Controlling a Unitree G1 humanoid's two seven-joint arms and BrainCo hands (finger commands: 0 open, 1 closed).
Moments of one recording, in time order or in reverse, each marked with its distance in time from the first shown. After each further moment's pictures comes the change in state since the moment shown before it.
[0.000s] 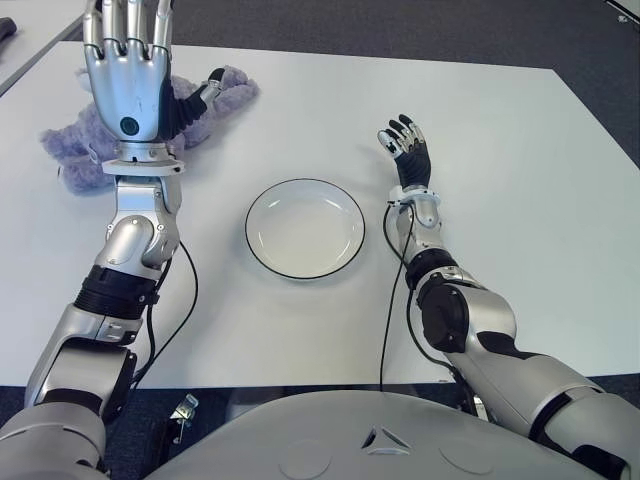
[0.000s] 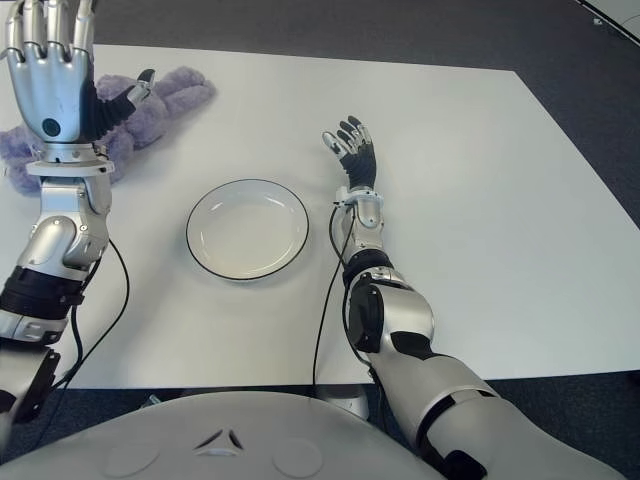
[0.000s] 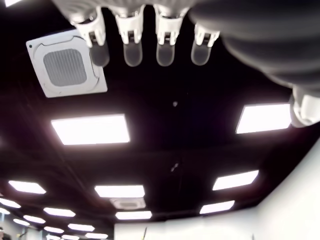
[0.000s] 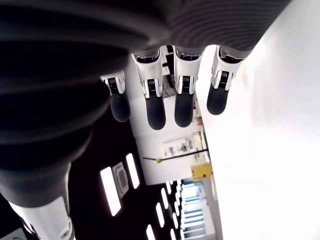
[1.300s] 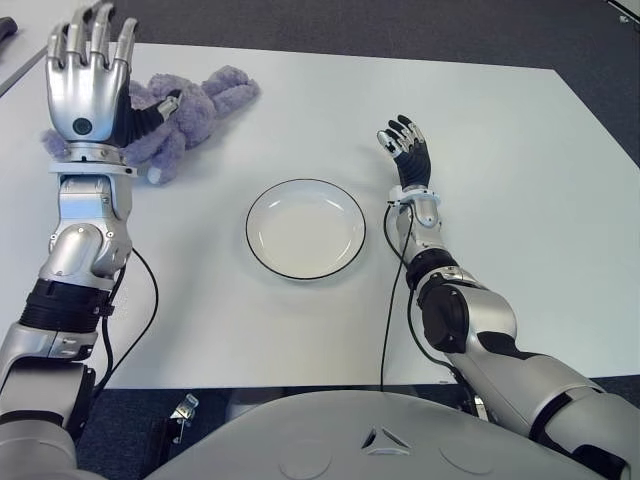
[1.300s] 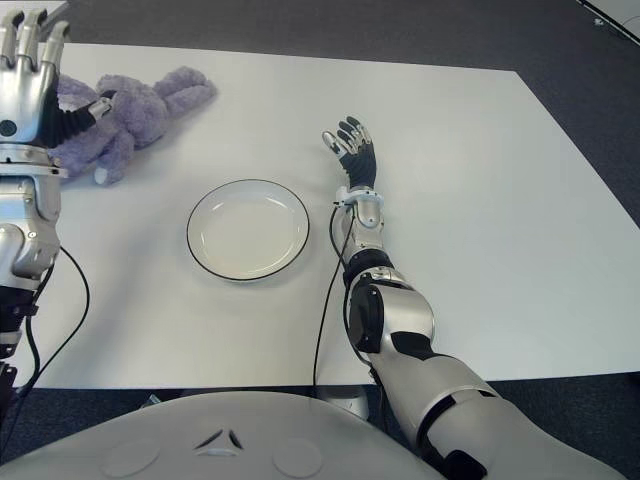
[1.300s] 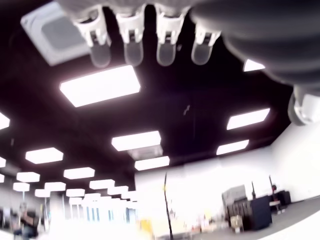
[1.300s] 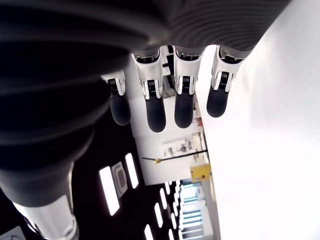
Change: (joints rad) left arm 0.080 0.138 0.110 0.054 -0.076 -0.065 -0.218; right arm 0.001 -0.004 0.012 0.001 0.000 0.000 -0.011
